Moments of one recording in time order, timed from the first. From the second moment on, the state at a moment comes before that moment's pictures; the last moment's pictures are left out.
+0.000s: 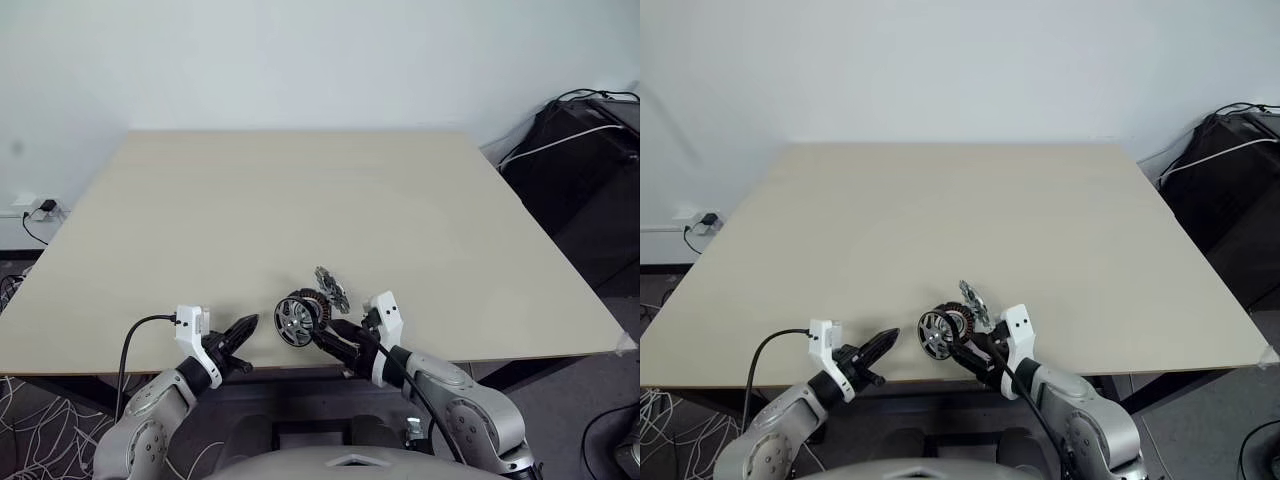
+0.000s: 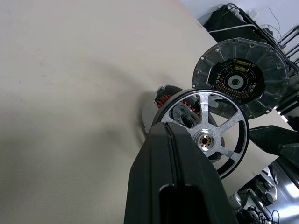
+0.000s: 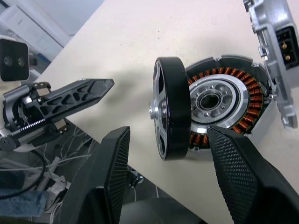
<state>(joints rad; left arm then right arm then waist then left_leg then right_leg) 0.35 0.24 0.07 -0.27 -0.59 0.47 -0.57 0.20 -0.22 0.17 -0.45 0.55 0.82 0.43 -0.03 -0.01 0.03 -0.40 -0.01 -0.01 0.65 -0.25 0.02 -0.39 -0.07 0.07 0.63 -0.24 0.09</state>
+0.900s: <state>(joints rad) 0.35 0.24 0.07 -0.27 -0.60 0.47 -0.57 0.12 -0.19 0.21 -0.31 0.54 0.81 0.45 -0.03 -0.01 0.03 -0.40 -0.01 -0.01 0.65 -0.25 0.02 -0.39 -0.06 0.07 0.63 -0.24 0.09</state>
